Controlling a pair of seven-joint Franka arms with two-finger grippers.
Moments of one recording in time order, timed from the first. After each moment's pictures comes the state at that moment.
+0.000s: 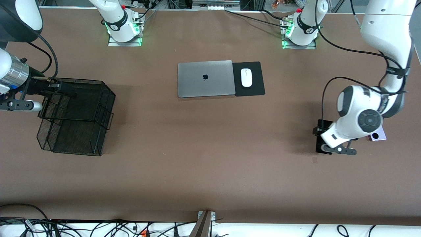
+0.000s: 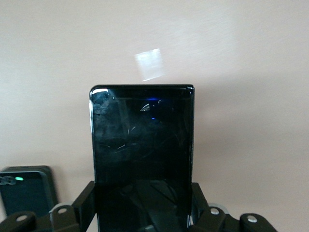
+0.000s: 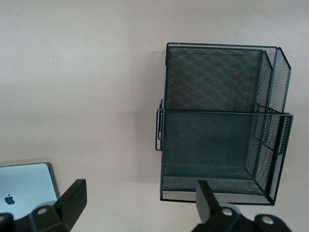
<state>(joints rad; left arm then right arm) 0.02 0.54 -0.08 -1.77 0.18 2.18 -0.05 -0.14 0.13 0.18 -1.61 0.01 1.65 0.08</state>
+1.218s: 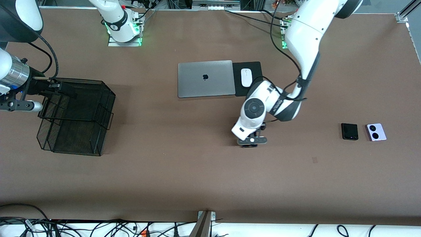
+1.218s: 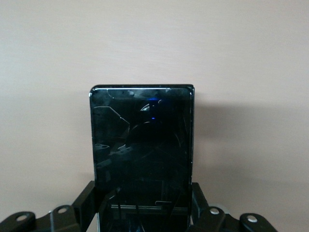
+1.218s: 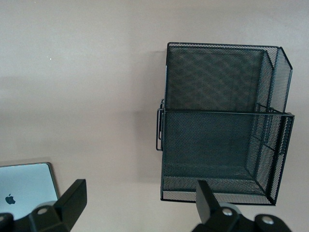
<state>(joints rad) -0.48 0.80 -0.09 -1.47 0.10 2.18 -0.68 -0.14 0.13 0.18 -1.61 0.01 1.65 0.08</state>
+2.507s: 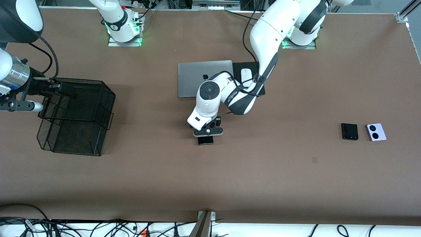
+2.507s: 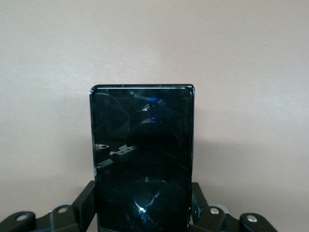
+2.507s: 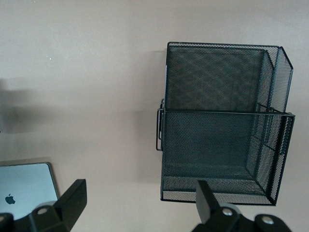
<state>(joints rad) -0.71 1.02 -0.08 -1.10 0.05 2.26 -0.91 -0.14 0.13 0.18 -1.61 0.01 1.65 0.08</state>
